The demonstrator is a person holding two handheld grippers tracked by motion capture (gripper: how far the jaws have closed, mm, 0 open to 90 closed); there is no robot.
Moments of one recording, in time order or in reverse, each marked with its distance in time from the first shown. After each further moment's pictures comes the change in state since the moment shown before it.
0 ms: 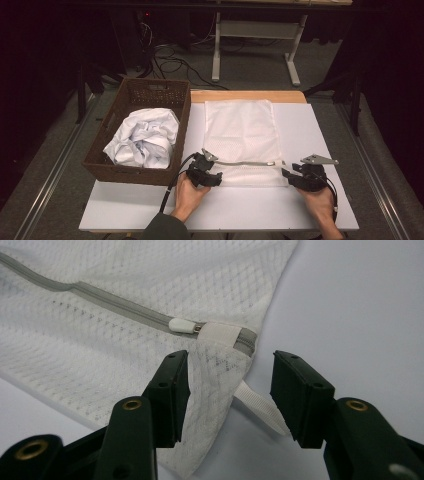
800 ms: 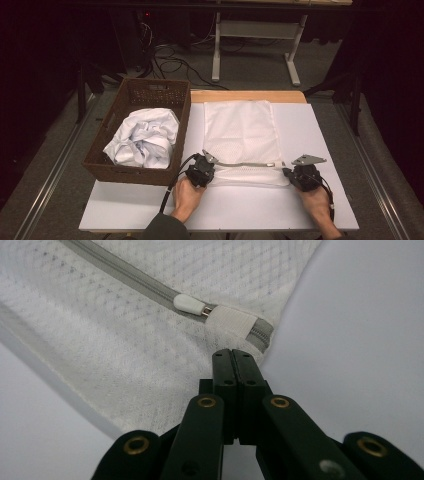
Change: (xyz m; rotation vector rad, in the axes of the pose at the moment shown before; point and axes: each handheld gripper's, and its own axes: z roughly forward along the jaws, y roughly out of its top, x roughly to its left) left arm -0.001 -0.004 -0.007 0.020 0.003 0.053; right arm 0.008 0.003 0.008 0.081 -0.003 -0.149
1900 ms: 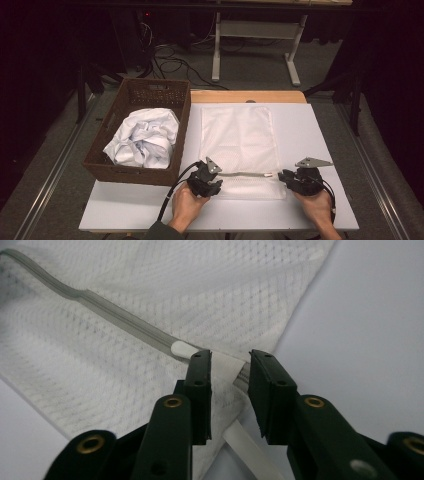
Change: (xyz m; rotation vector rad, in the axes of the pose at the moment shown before) left arm -0.024 -0.006 -0.019 -0.038 -0.059 0.065; right arm 0.008 -0.001 -0.016 -0.059 0.112 0.092
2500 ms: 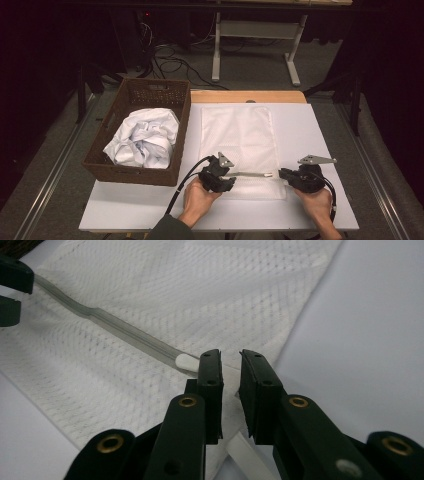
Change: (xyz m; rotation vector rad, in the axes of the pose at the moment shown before) left arm -0.015 0.032 0.008 -0.033 -0.106 0.017; right arm -0.007 0.003 0.001 -0.020 0.057 0.041
